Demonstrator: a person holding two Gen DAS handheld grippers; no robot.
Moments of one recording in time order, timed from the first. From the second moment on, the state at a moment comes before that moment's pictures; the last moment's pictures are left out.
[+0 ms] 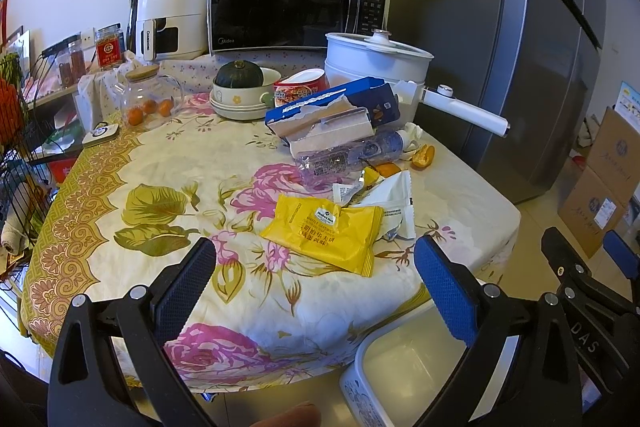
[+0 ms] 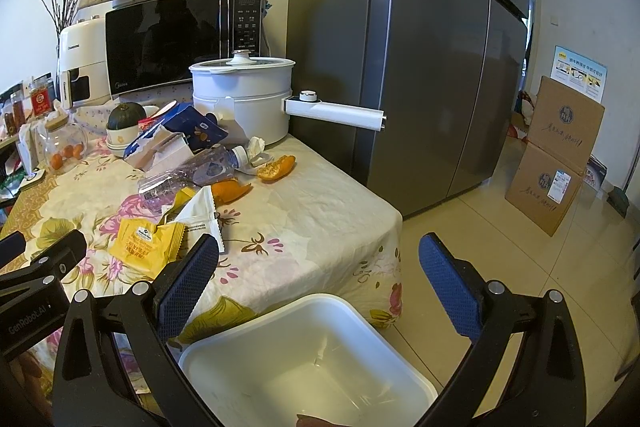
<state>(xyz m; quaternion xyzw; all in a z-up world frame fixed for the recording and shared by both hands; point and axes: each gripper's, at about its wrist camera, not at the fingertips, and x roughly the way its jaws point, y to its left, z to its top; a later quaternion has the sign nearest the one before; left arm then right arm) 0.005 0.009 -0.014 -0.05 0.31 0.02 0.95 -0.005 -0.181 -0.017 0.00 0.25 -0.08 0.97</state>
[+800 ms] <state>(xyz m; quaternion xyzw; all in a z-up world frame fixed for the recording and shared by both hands) 0.006 0.018 -0.018 -0.05 0.33 0.03 0.94 -0.002 -0.185 -0.022 0.02 0.27 -0.07 0.96</state>
